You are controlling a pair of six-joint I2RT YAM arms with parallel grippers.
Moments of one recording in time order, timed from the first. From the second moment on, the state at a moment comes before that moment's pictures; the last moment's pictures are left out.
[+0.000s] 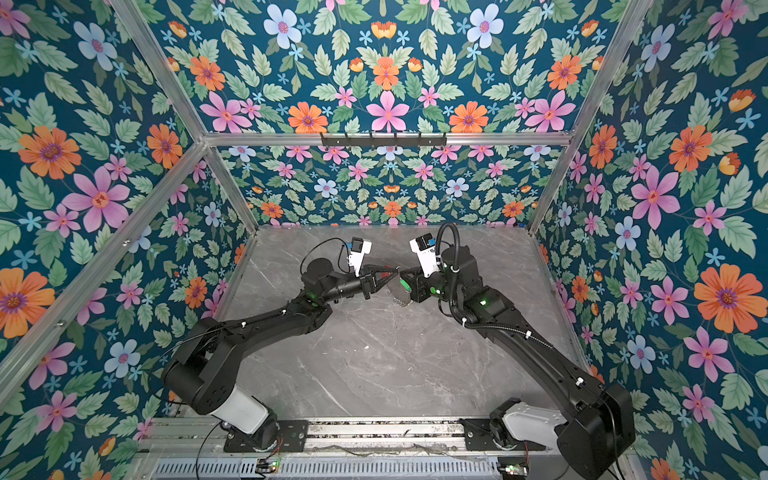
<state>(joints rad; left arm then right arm) -0.60 1.59 0.87 0.80 0.69 -0.60 0.54 1.22 1.07 -0.22 -0.35 0.23</state>
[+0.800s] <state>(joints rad) -0.61 1.59 0.87 0.79 0.69 -0.60 0.54 1.29 1.08 -0.17 -0.25 0.24</state>
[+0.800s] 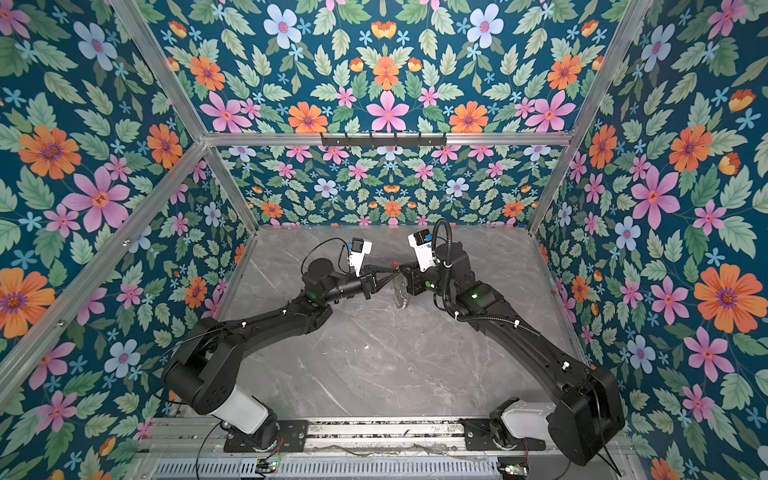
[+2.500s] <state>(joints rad) -0.61 1.60 0.89 0.79 0.72 -0.61 0.54 1.22 1.05 -0.15 -0.13 0.27</state>
